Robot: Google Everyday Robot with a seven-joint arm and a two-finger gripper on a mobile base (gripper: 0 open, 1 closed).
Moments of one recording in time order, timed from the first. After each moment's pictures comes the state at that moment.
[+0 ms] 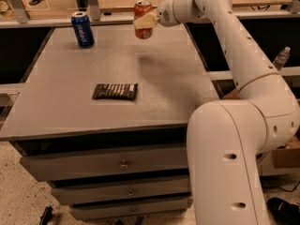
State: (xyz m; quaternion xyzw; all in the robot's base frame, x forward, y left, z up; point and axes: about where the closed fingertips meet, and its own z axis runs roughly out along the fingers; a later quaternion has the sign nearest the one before) arm 0.865 -0.004 0.912 -0.39 0.74 0.26 0.48
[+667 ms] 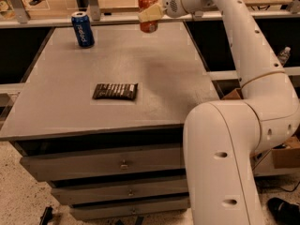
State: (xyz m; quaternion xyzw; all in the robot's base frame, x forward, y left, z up) arm 0.849 -0.021 0.943 -0.40 0.75 0.25 0.47
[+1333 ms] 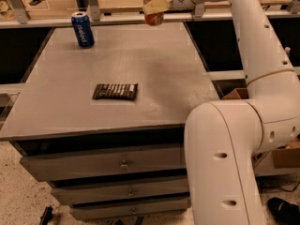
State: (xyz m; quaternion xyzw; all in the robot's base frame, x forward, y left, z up) arm 0.839 -0.044 0.973 -0.39 0.75 0.24 0.47
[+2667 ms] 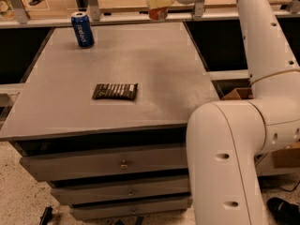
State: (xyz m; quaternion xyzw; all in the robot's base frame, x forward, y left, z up) arm 0.836 -0.055 0.991 -0.39 0.75 0.23 0.49
